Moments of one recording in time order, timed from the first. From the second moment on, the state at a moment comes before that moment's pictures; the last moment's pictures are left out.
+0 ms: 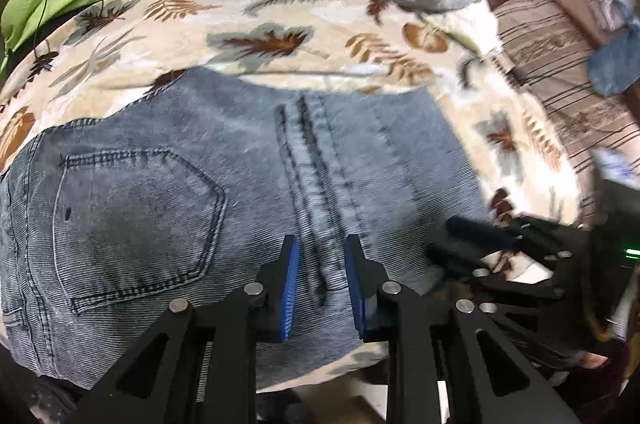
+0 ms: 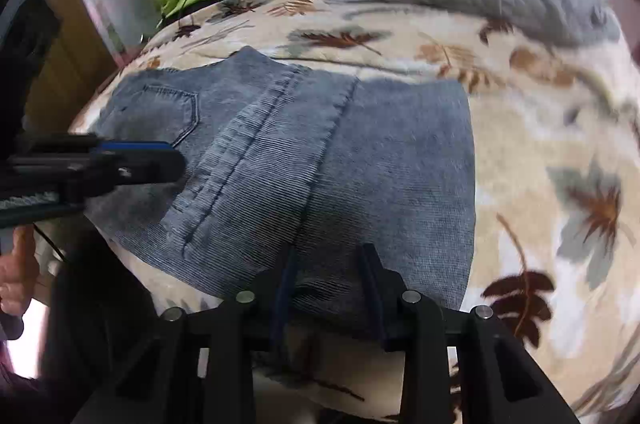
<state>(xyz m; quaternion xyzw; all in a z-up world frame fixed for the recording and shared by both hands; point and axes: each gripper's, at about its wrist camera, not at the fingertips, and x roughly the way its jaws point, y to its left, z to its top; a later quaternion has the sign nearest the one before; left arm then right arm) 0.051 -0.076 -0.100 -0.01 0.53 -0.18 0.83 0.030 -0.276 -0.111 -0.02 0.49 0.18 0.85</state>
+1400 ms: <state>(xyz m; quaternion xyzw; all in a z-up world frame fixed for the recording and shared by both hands) -0.041 0.211 -0.134 -0.46 0.44 -0.05 0.77 0.043 -0.186 -0.077 0.05 0.43 0.30 0.85</state>
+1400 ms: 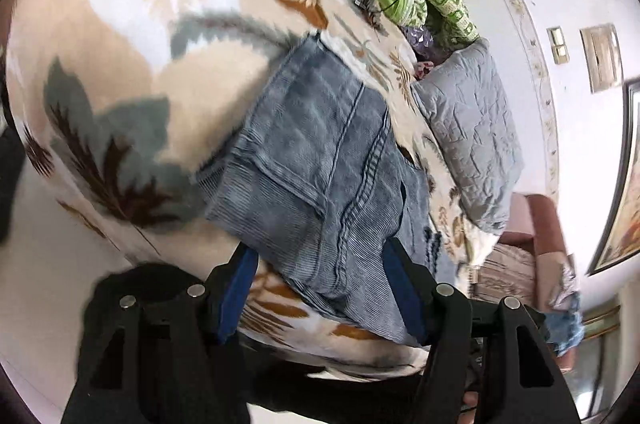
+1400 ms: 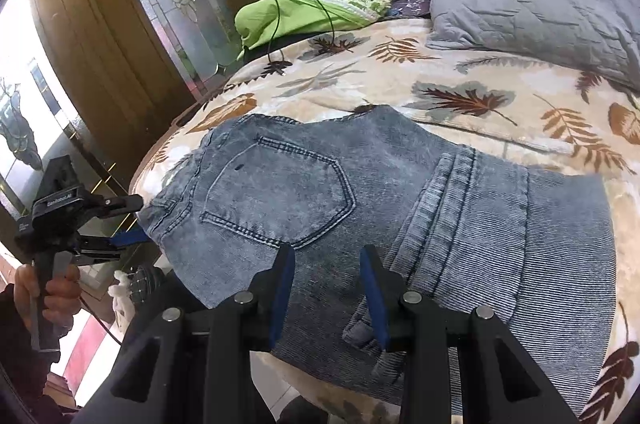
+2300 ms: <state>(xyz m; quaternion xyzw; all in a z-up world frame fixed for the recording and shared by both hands) -0.023 0.216 -0.152 -0.48 0.43 -0.04 0.76 0.030 -0.165 -0.077 -0.01 0.40 0.31 0.86</state>
